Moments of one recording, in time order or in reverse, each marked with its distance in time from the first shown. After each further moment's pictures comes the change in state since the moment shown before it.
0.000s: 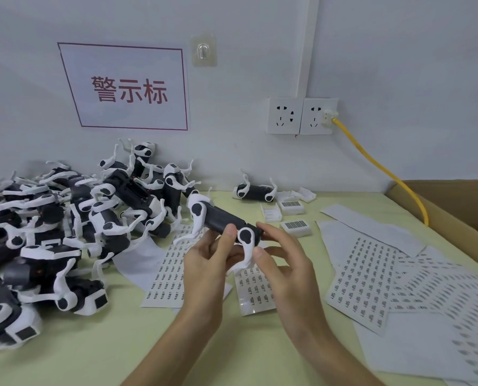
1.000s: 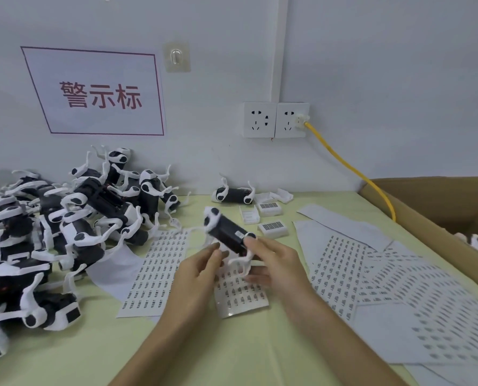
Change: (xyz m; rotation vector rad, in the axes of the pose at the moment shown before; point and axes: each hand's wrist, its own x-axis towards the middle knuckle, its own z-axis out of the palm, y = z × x) left_hand 0.012 -0.023 -0.012 0.511 -0.160 -0.016; right_hand 0.038 0.018 -0.029 0.135 -0.016 0.466
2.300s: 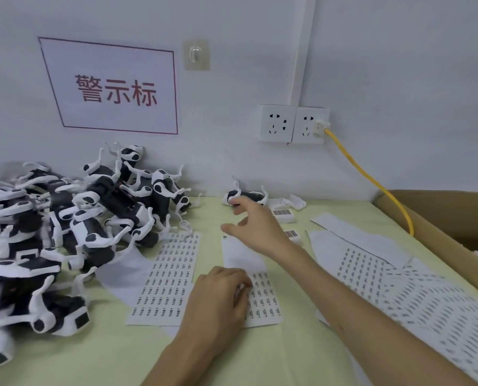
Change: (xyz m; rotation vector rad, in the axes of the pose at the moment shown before) left_hand 0.001 -0.016 0.004 0.748 -0.108 0.320; right_hand 0.101 -0.031 0.044 -0.871 -0.164 -0.374
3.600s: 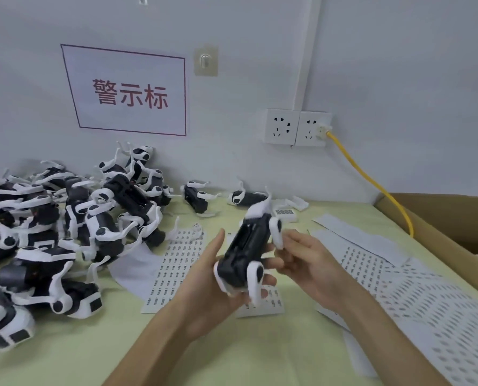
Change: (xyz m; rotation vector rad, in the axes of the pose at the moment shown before) left_hand 0.002 0.017 -0.042 -1.737 -0.466 -0.368; right_hand -0.099 0.029 -0.039 1.041 -0.193 0.038
